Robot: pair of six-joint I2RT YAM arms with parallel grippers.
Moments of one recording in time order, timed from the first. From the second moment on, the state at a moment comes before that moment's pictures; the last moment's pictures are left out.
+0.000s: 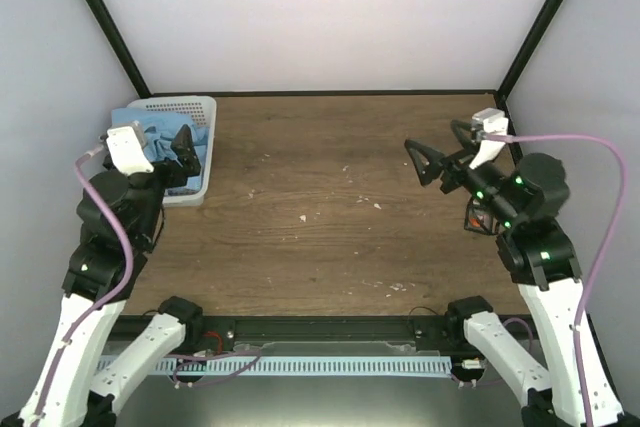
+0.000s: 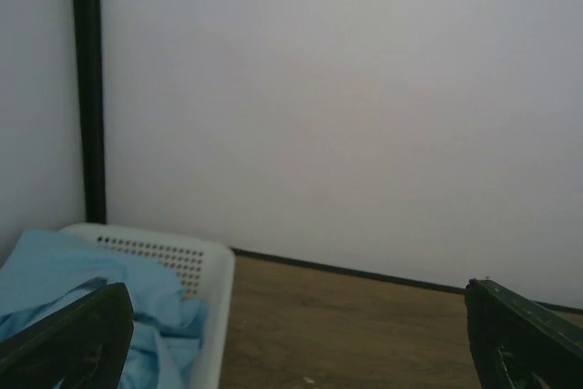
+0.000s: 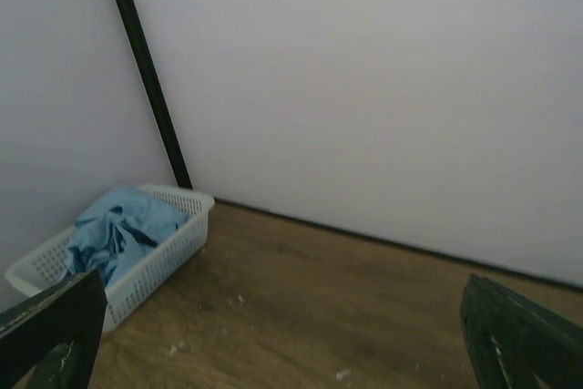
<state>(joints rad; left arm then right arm) -0.41 0.66 1.11 -0.46 -0.38 -0.23 0.22 0.69 1.13 -0.41 -0.34 0.12</state>
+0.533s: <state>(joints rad) -0.05 0.81 1.01 -0.44 -0.20 -0.32 0.35 0.85 0.94 -0.33 -0.19 0.16</state>
